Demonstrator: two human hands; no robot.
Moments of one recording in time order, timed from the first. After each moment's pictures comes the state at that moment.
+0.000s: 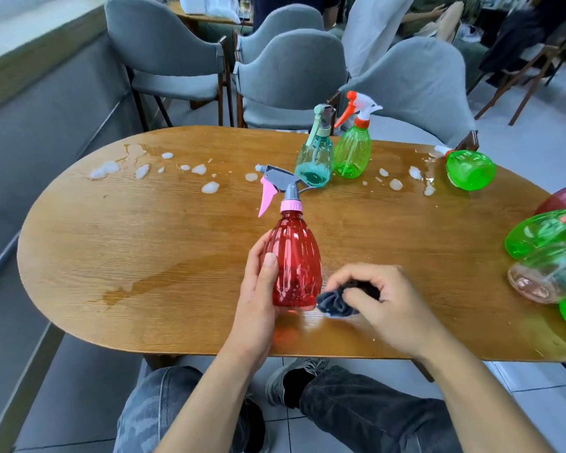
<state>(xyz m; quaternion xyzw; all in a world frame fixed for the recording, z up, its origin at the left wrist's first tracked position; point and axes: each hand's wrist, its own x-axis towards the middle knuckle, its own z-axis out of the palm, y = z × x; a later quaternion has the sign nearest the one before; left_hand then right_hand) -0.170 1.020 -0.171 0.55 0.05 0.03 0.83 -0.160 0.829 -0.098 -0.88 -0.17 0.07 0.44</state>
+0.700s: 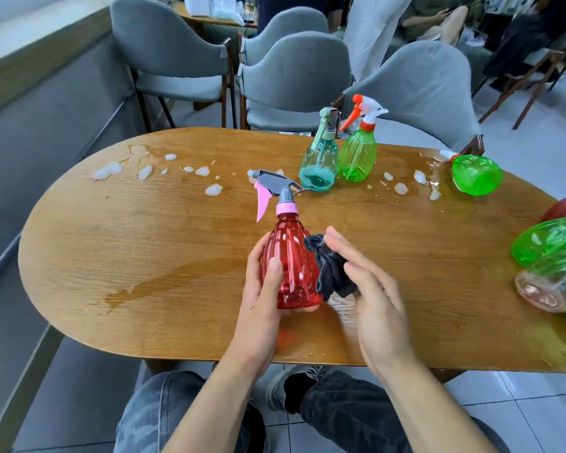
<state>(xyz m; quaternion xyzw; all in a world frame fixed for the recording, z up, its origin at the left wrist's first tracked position) -0.173 1.021 -0.169 0.52 0.04 0.04 0.85 -0.165 0.873 -0.121 -0.67 -0.09 -0.02 0.74</state>
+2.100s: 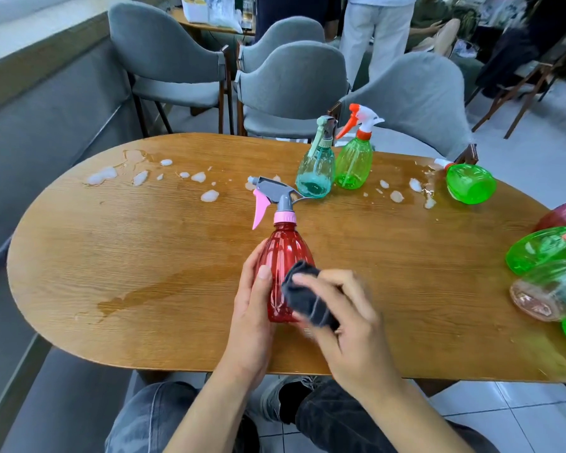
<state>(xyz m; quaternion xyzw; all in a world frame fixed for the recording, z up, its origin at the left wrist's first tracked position) -0.169 1.022 -0.171 0.52 0.05 0.06 0.85 -0.168 0.868 -0.152 -0.85 -0.30 -0.22 0.36</state>
